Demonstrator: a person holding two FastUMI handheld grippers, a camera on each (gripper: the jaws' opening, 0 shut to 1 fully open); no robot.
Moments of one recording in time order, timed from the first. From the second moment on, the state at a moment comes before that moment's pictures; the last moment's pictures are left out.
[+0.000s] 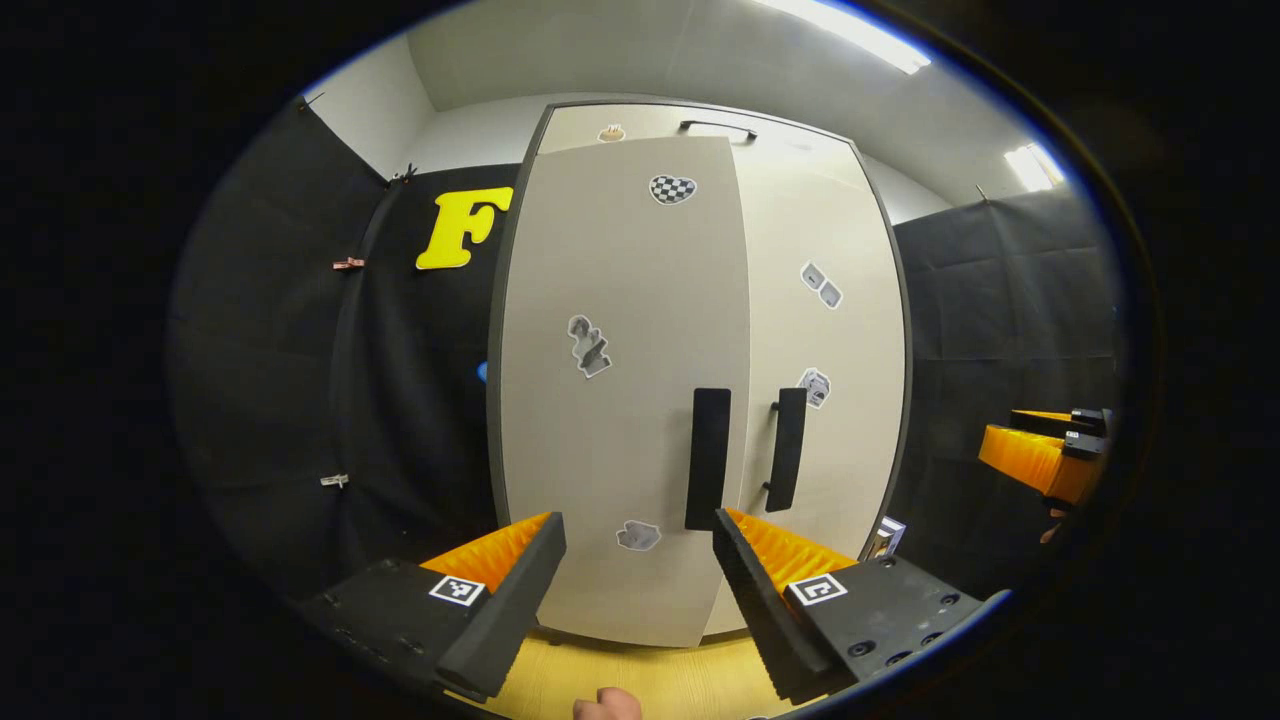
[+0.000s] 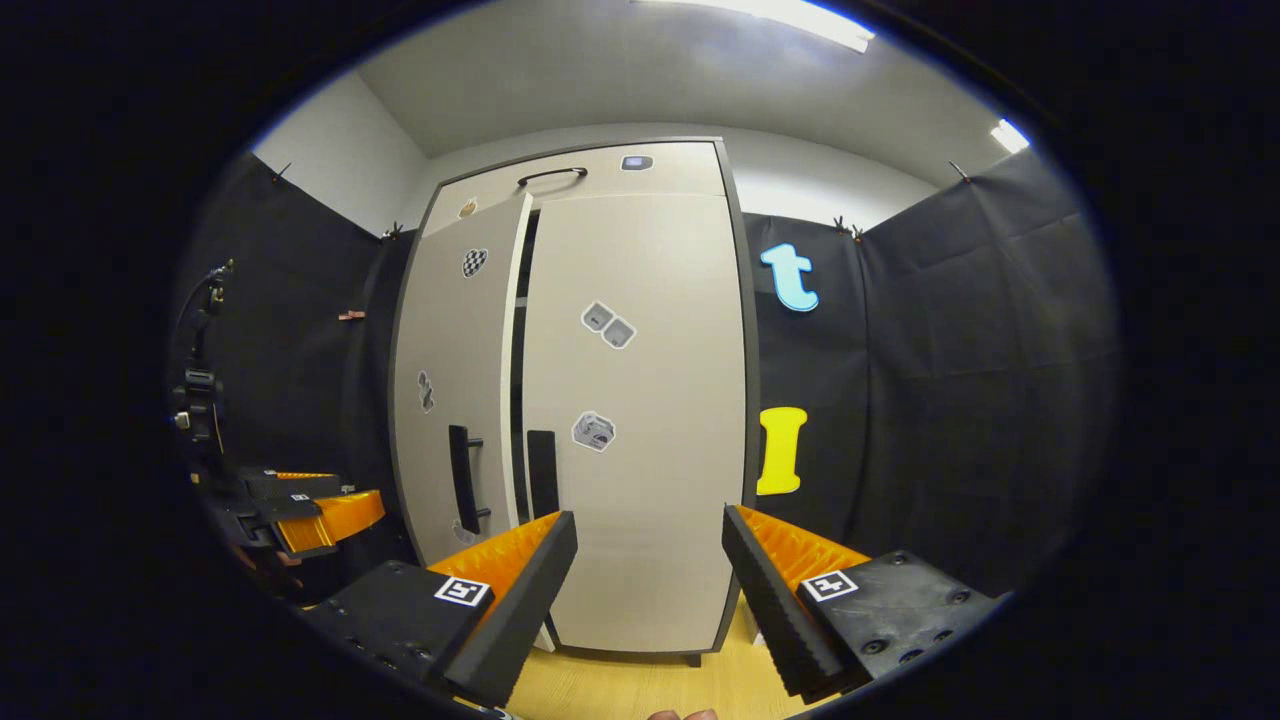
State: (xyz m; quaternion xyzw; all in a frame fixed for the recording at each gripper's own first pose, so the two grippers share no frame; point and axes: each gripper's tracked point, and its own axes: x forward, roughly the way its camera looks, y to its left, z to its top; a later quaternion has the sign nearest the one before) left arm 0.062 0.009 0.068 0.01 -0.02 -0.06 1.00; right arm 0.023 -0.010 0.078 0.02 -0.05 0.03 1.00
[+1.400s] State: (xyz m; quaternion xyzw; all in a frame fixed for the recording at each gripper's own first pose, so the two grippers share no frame) left arm 0.016 0.029 0.063 0.01 -0.02 -0.05 1.00; right arm -0.007 0.001 0.080 0.02 -0.05 0.02 1.00
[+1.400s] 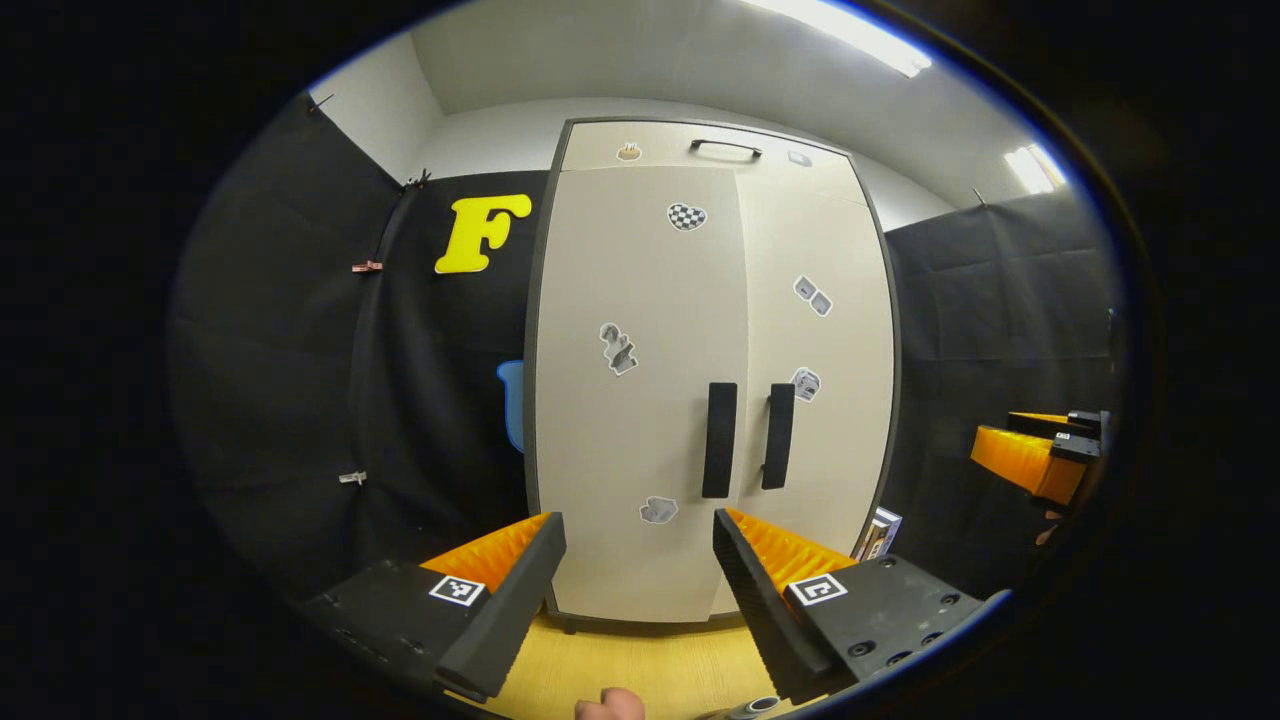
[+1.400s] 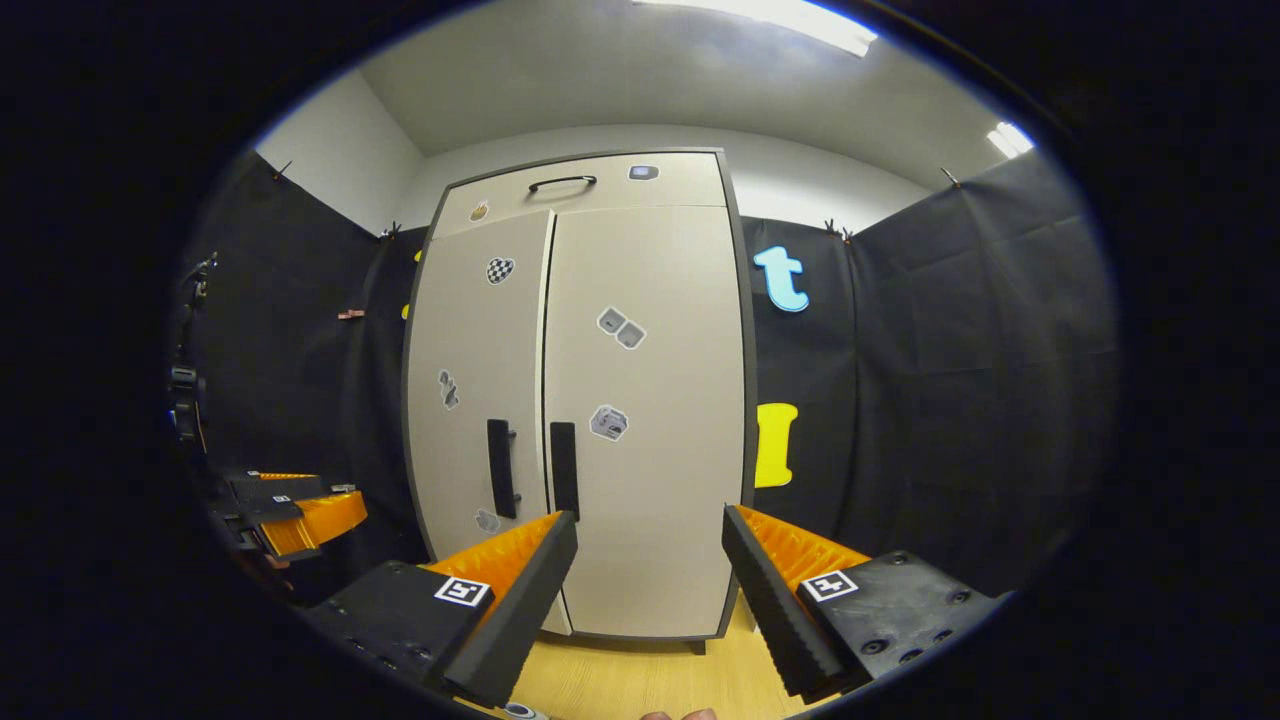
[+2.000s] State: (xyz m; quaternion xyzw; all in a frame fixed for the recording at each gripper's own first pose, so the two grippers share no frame) left arm 0.020 0.036 0.065 0.01 -0.02 -0.05 1.00; right arm 0.000 0.004 0.081 0.02 -0.06 0.01 1.00
